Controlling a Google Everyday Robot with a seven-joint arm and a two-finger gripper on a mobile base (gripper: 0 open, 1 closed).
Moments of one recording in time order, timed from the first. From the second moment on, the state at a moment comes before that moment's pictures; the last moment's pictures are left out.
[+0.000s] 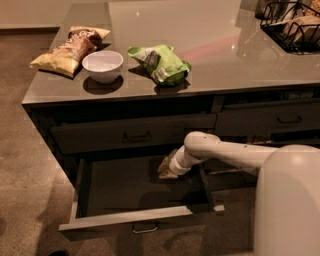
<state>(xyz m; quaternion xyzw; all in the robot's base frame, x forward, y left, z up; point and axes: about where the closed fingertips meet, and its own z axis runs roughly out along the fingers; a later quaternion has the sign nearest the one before) 0.631 -0.038 0.454 -0.71 0.64 0.13 0.25</state>
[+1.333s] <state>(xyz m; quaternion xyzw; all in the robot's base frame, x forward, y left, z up) 0.539 -0.064 0.376 -0.70 0.66 0.22 0.17</state>
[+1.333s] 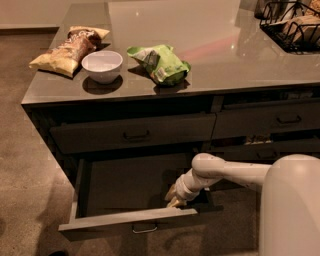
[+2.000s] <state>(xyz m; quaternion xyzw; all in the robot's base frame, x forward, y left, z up) 0.506 -0.073 0.390 -0.71 0.65 0.23 0.17</state>
